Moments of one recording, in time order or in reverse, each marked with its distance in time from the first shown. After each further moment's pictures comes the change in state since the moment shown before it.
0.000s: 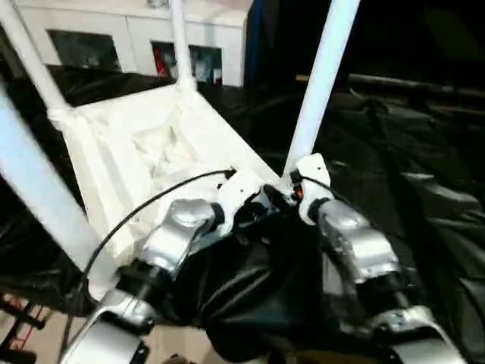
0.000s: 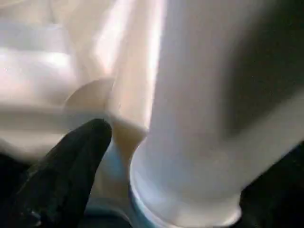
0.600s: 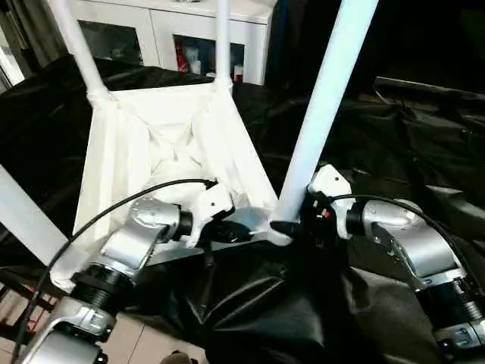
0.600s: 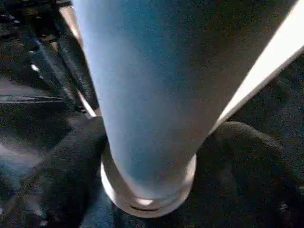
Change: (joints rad) left arm 0.038 0.180 -0.025 -0.083 -0.083 -0.021 -0.350; right arm 0.063 -0.266 0.107 -0.223 0.080 0.044 0.480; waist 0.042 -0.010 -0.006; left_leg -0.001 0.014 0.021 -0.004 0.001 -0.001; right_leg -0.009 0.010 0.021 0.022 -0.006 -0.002
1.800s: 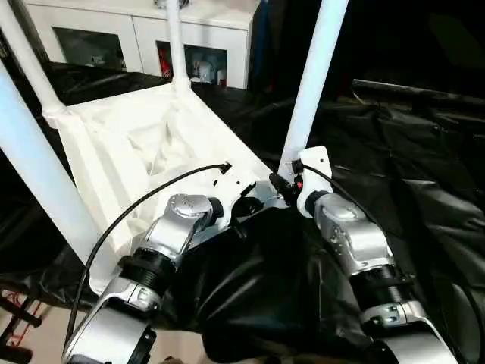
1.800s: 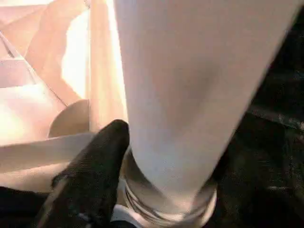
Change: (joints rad) left arm -0.132 -0.249 0.064 0.237 0.089 0.052 0.432; right arm -0.119 0.413 -0.195 0.273 -0.064 0.007 -0.714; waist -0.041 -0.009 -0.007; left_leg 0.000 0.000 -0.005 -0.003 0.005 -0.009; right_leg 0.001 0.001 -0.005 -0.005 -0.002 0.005
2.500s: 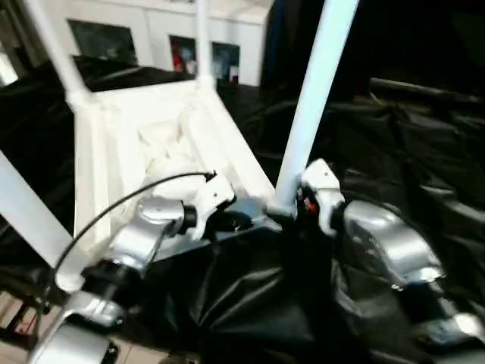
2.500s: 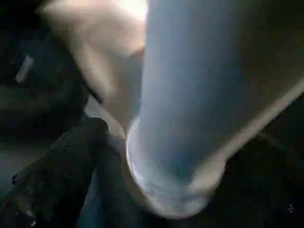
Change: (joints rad) left arm 0.126 0.233 -0.038 -0.208 -0.100 -0.061 -0.426; right arm 0.131 -0.420 0.229 -0.297 0.044 0.024 0.657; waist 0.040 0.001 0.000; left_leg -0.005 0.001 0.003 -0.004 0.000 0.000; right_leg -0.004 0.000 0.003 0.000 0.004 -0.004
